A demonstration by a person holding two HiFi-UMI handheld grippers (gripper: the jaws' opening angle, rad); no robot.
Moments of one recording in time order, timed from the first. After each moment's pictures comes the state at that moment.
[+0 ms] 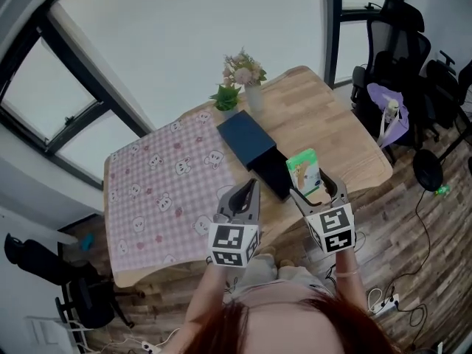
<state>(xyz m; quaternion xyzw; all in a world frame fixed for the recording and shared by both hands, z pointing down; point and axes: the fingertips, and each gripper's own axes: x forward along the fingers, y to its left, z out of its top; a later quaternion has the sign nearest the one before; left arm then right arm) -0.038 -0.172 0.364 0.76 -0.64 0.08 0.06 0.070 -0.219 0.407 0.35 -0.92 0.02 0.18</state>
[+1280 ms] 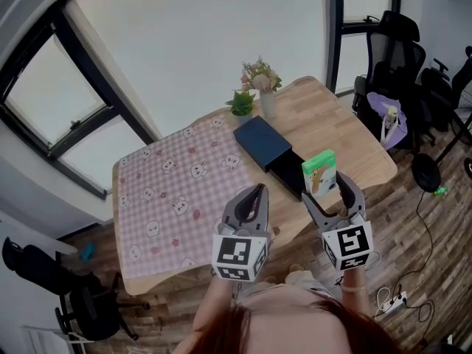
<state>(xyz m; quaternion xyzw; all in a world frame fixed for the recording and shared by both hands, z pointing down) -0.084 -0.099 0.303 0.78 -0.63 0.04 0.03 0.031 -0.139 0.319 0.40 -0.91 -0.05 0.09</state>
